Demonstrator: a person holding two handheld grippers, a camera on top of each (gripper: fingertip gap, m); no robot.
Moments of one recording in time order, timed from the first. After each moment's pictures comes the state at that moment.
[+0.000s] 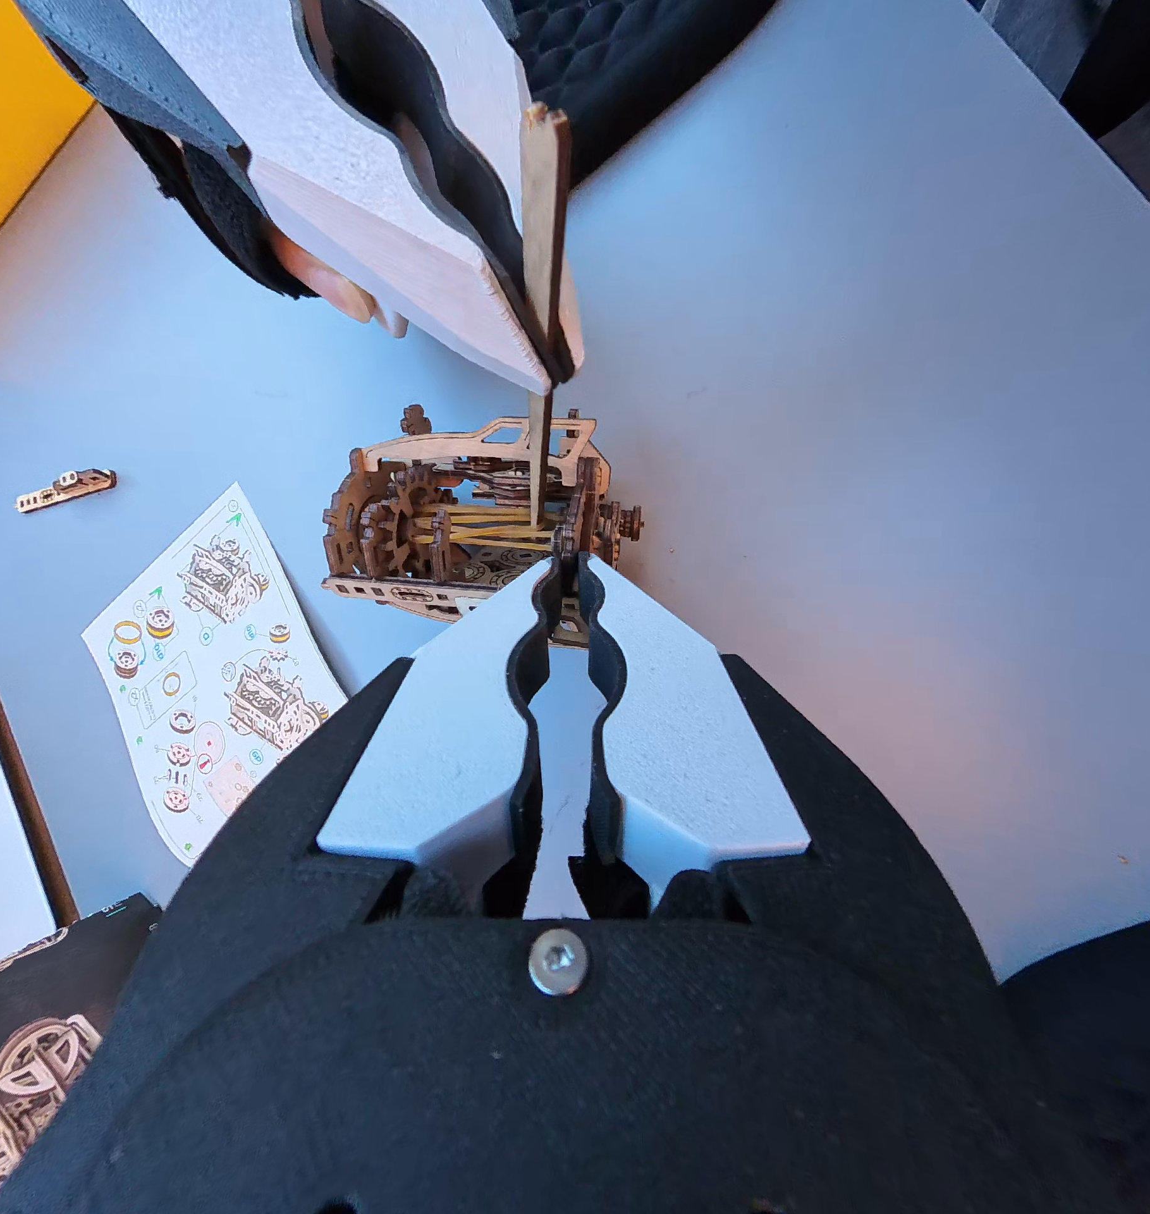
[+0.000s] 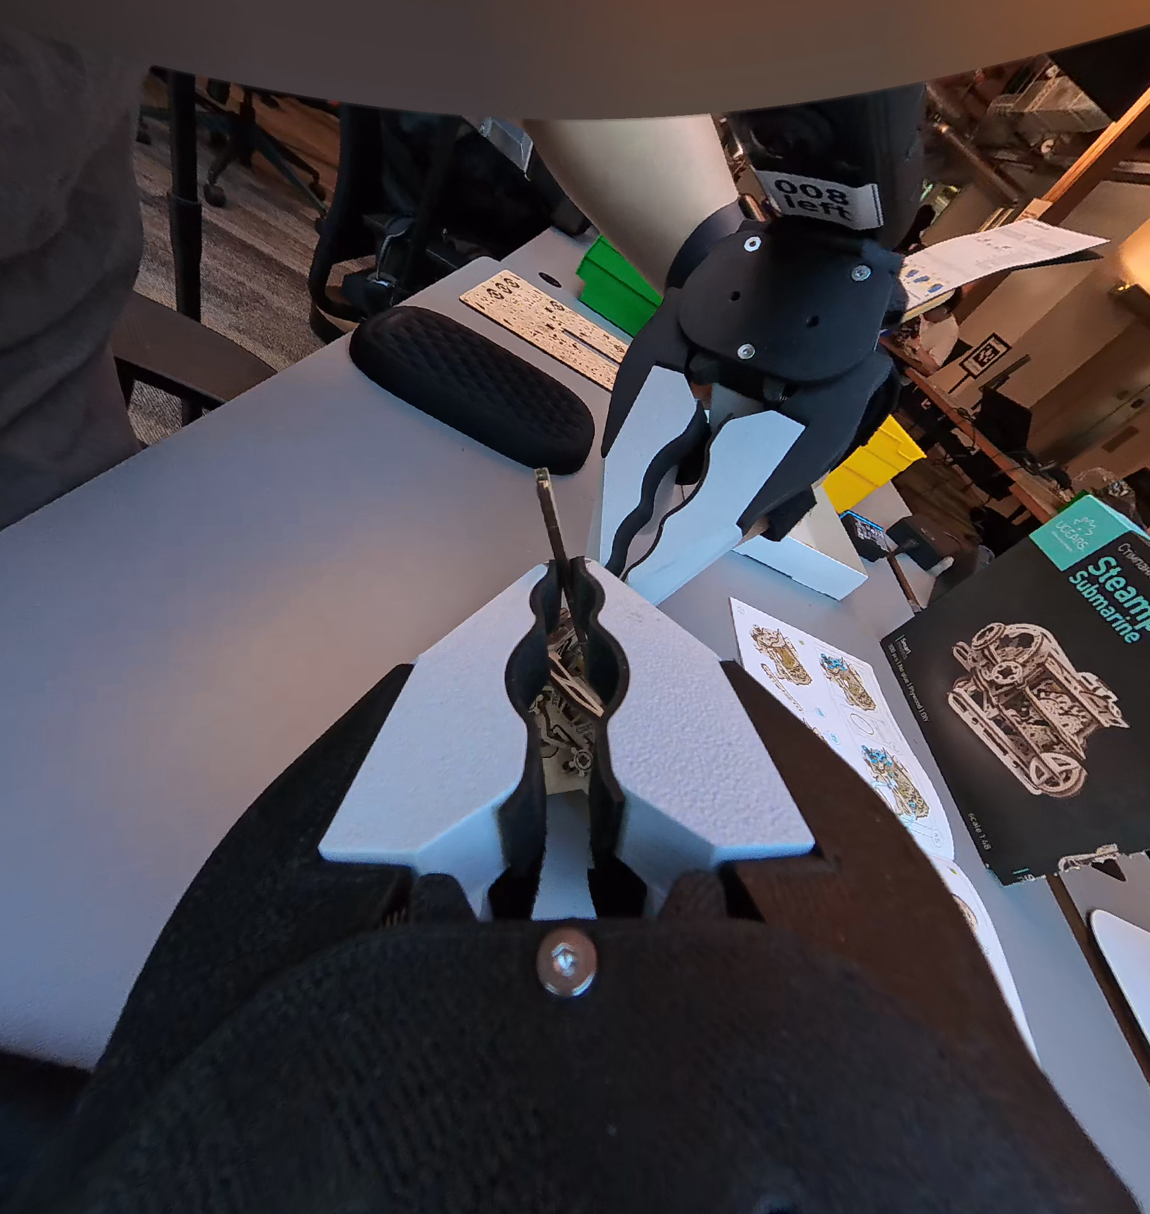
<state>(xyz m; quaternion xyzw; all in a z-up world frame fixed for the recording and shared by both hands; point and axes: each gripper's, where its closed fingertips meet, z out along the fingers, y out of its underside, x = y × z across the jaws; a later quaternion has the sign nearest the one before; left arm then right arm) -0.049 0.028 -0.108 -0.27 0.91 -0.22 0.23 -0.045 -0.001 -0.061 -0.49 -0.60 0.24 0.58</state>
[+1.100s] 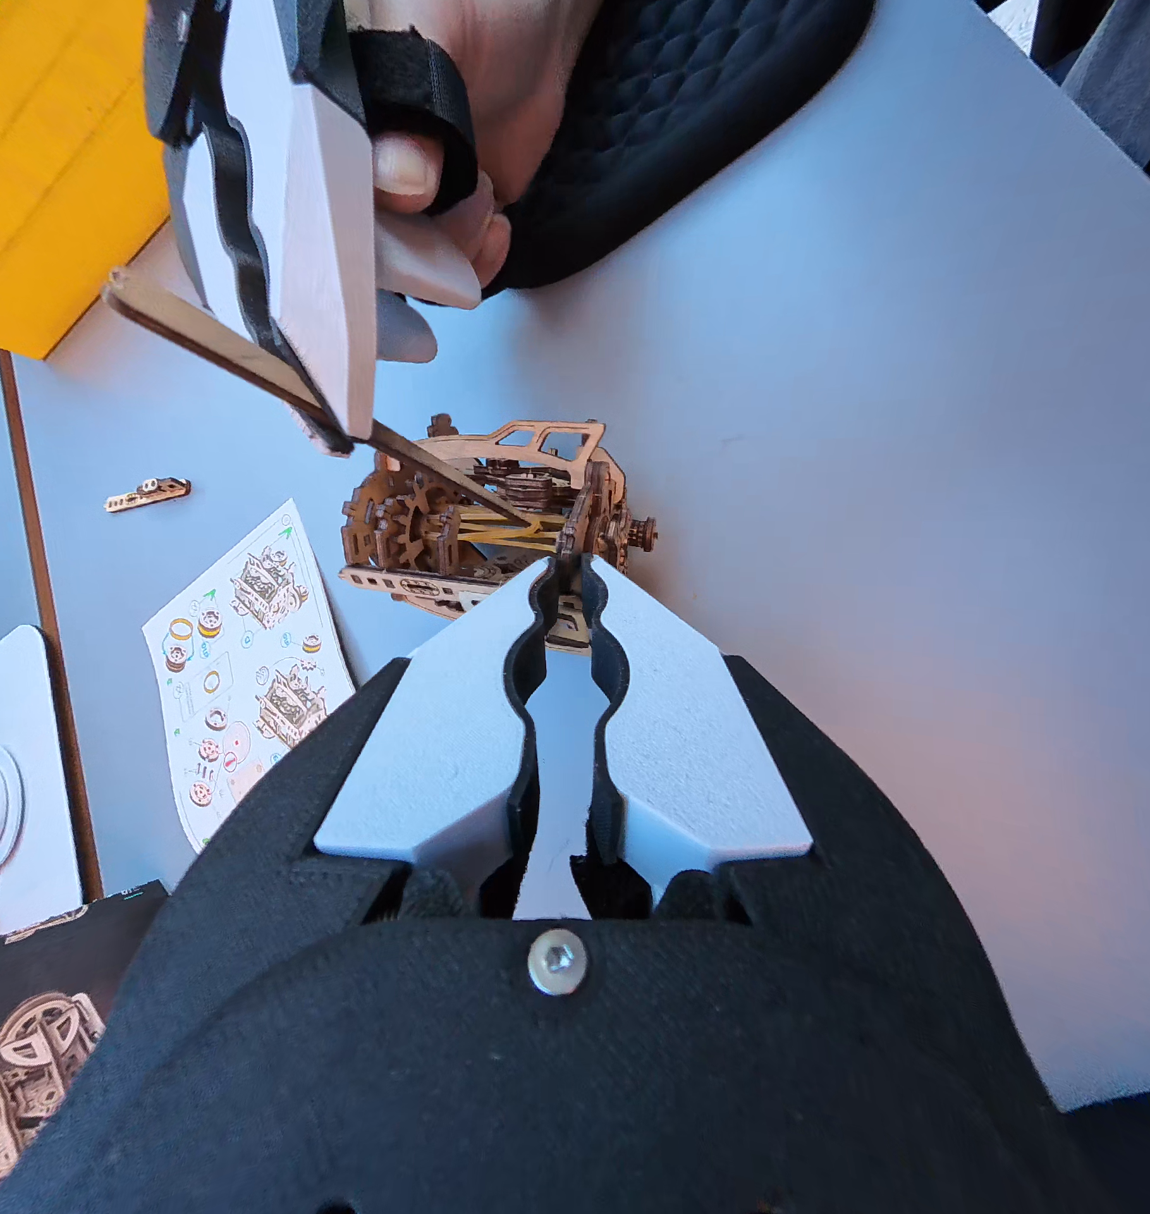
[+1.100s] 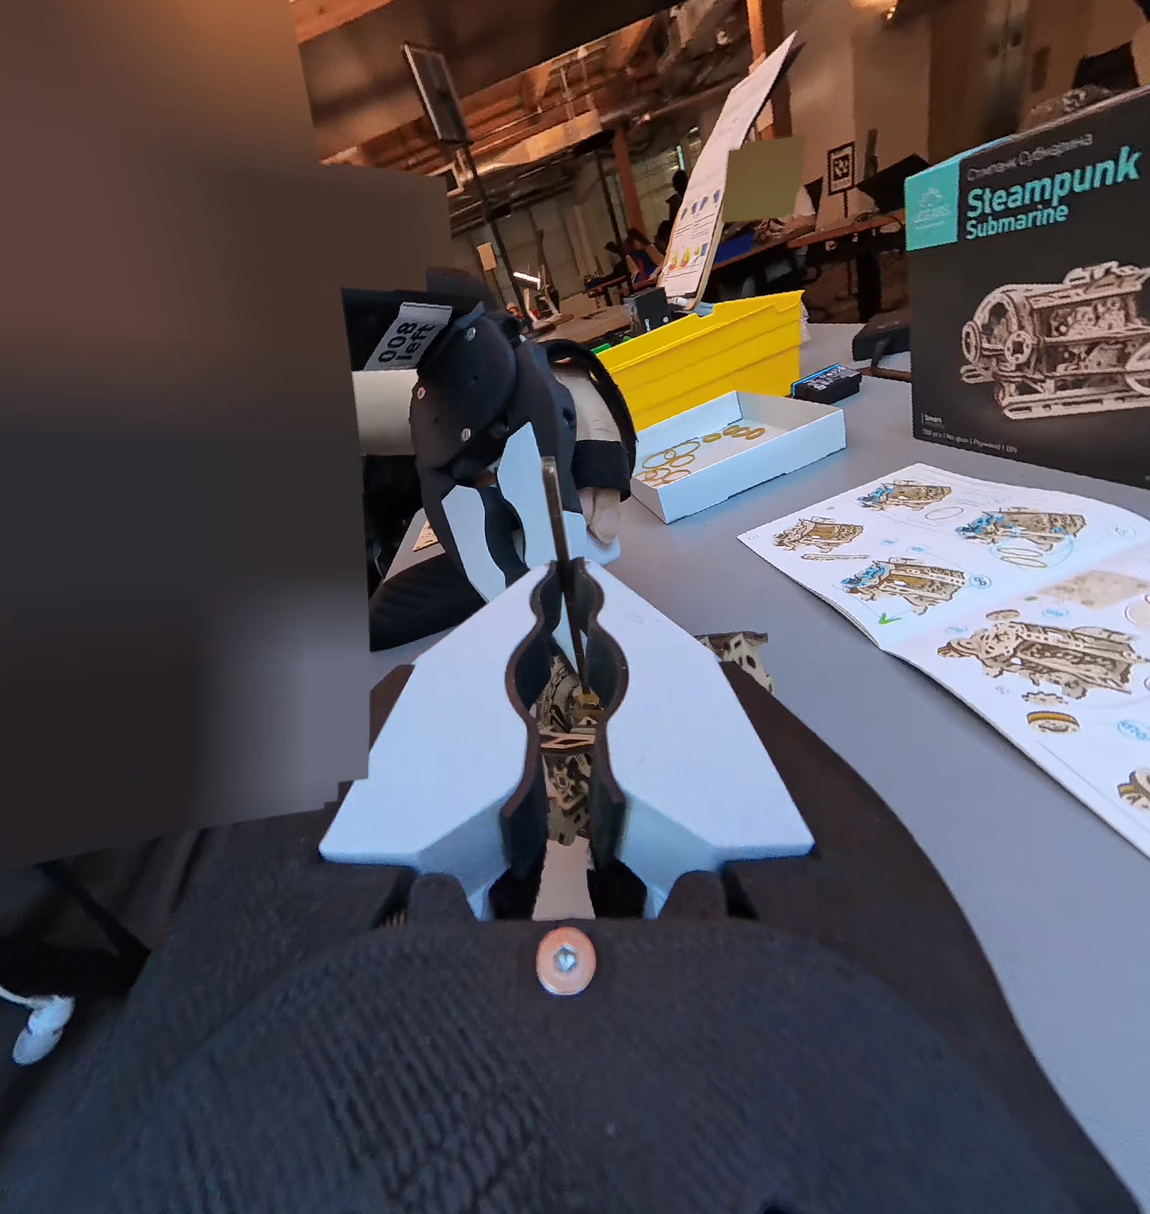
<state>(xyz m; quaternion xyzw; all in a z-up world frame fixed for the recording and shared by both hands) -0.038 0.022 -0.106 -0.29 0.88 -0.23 0.29 -0.014 0.039 -0.040 -0.65 -0.26 0.47 0.54</state>
